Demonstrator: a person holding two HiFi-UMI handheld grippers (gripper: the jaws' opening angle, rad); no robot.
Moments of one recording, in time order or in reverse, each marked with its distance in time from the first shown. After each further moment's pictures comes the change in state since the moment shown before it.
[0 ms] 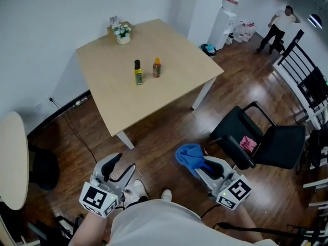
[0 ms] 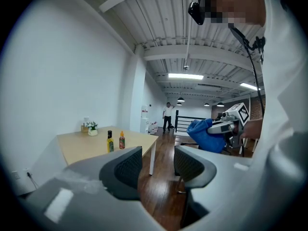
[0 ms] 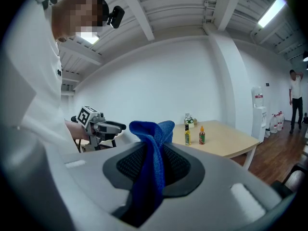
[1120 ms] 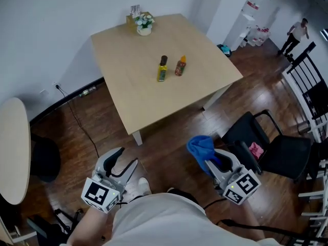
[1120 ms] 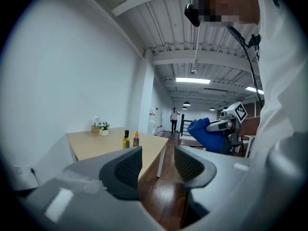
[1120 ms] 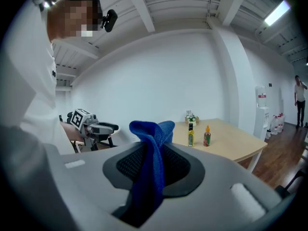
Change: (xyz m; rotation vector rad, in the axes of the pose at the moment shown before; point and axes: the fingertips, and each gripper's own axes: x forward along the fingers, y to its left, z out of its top) left arm -0.042 0.108 -0.028 -0.037 -0.036 0.082; right arm 0.110 0.008 0.009 0.002 0.049 0.014
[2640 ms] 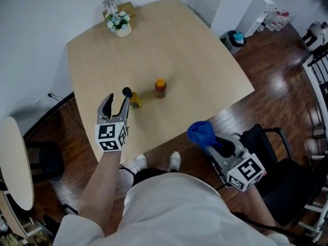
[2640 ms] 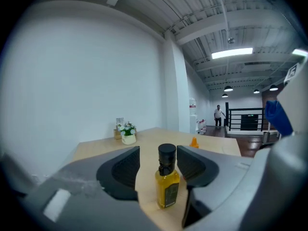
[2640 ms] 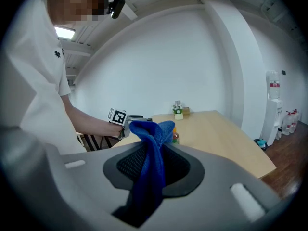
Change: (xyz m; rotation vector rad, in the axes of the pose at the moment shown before) left arm 0.419 0.237 0.031 0.028 0.030 0.487; right arm 0.114 -0.342 0.018 -0.008 0.132 0.114
